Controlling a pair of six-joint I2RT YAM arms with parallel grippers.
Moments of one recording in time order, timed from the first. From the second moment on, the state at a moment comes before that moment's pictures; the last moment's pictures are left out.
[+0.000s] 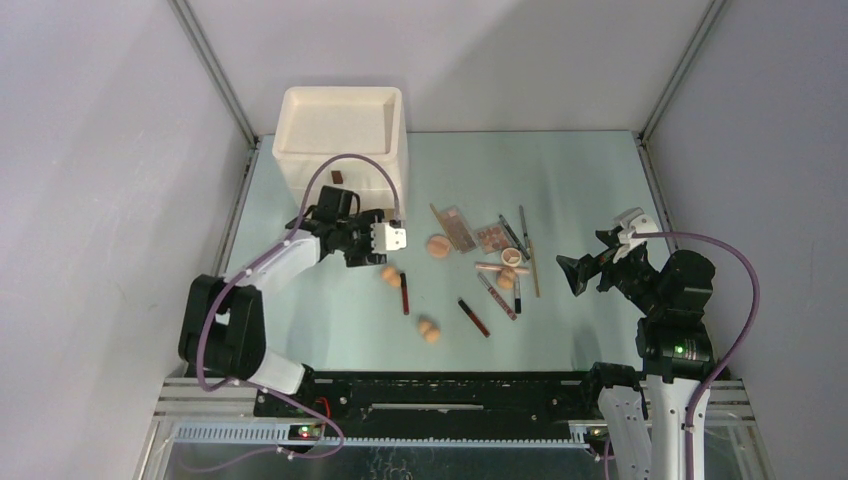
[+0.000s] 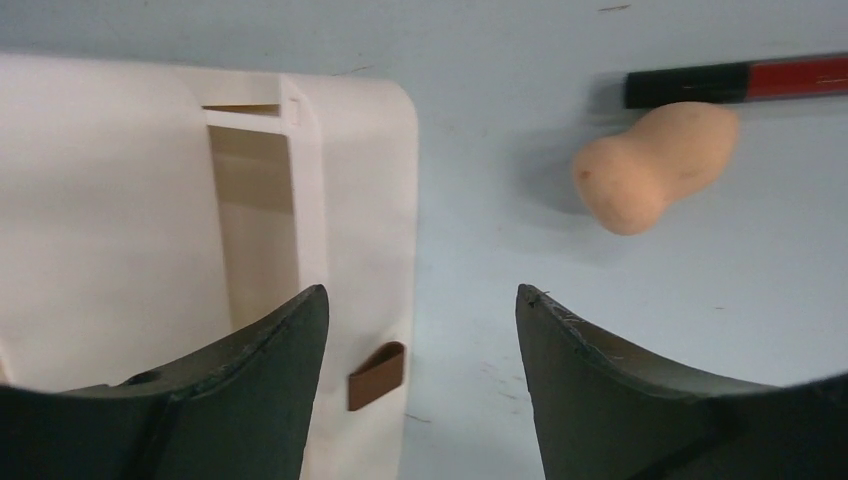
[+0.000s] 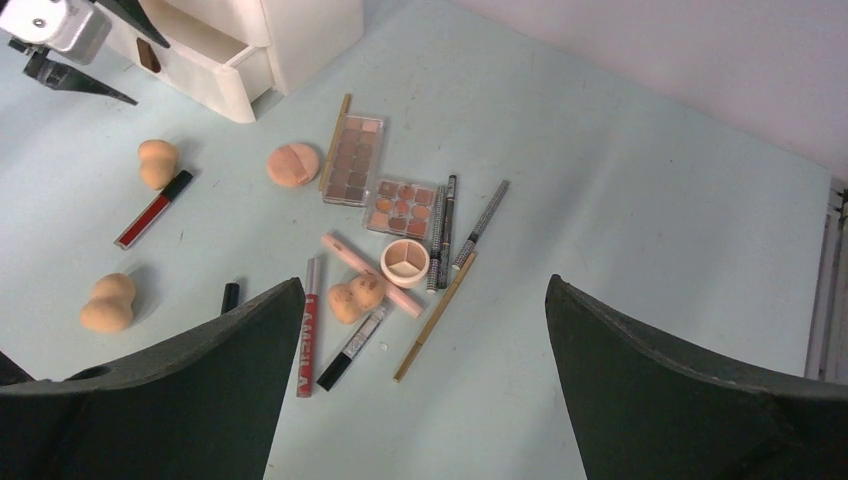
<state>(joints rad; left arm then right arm) -0.29 1.46 0.92 -0.42 0.39 1.22 -0.14 0.49 0.78 -0.51 -0.66 -0.23</state>
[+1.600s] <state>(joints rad) -0.37 1.37 0.82 -0.45 0.20 1.32 -0.13 0.49 0.78 -0.53 -0.68 -0.23</state>
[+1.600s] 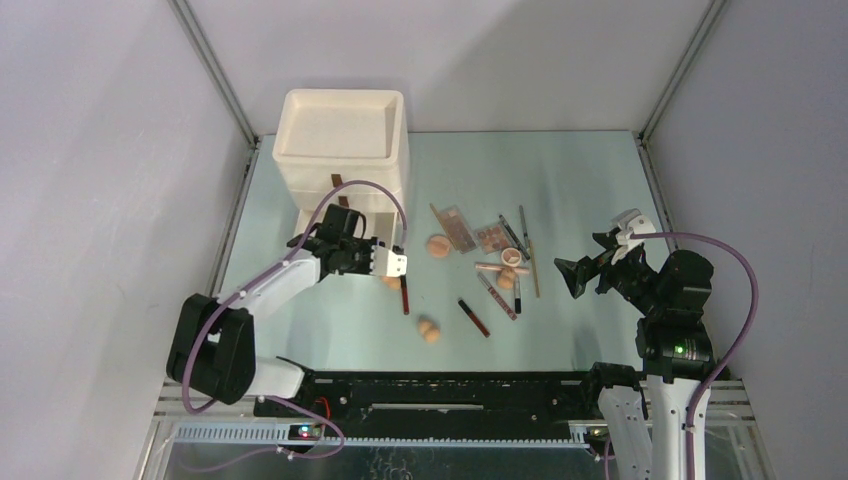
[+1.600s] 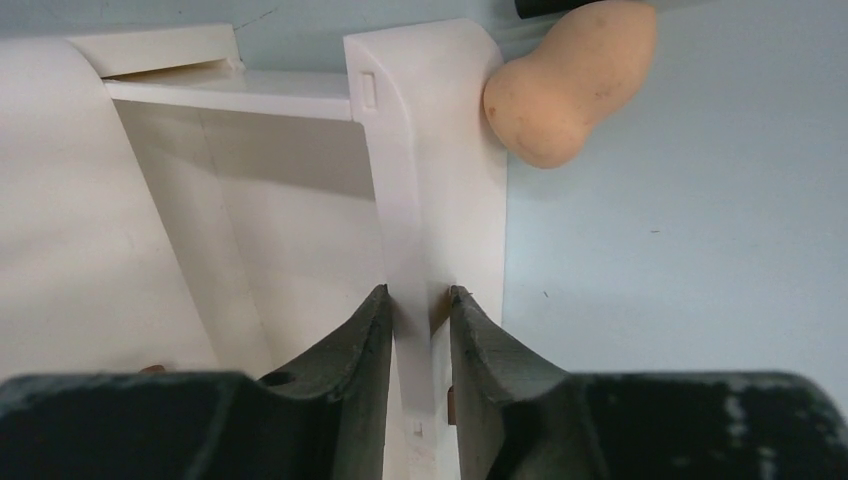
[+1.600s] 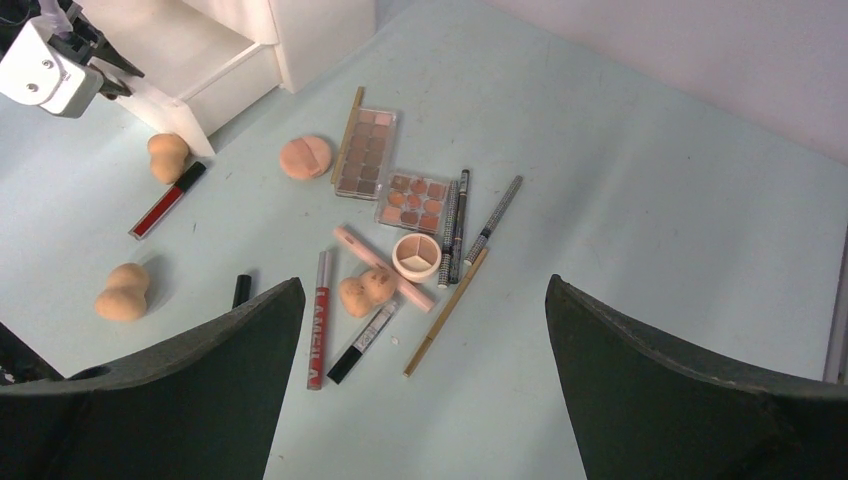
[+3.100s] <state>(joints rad) -0.62 0.95 0.60 -0.52 0.35 1.24 0.21 0.80 0.86 -0.53 -0.44 -0.31</state>
